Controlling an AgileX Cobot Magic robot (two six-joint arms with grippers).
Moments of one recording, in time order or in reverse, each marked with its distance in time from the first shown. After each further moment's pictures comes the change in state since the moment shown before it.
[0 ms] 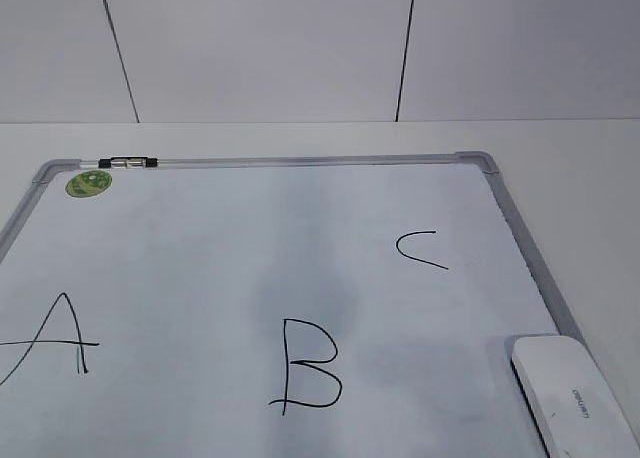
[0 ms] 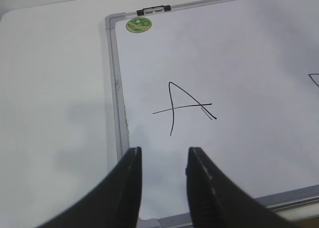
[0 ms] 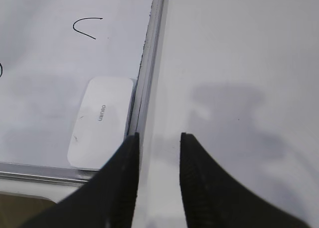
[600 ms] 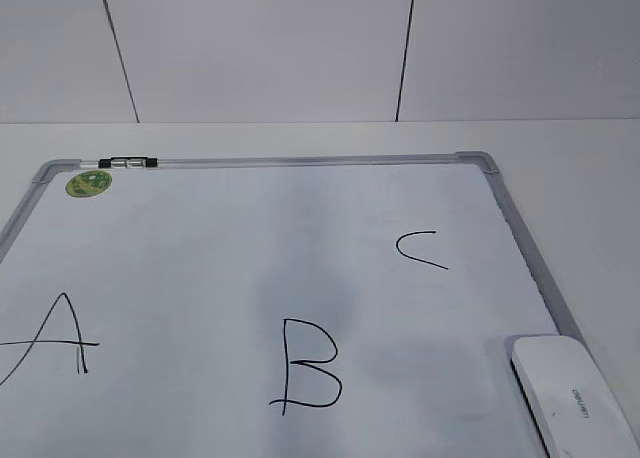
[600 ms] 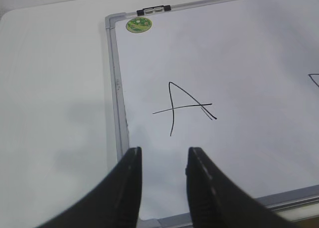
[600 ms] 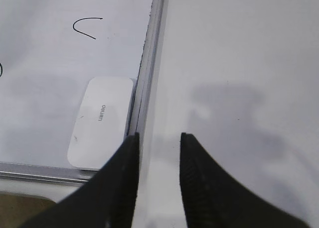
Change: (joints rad) left arm 0.000 0.000 0.000 0.000 0.000 0.000; right arm 0.000 0.000 0.000 0.000 0.000 0.000
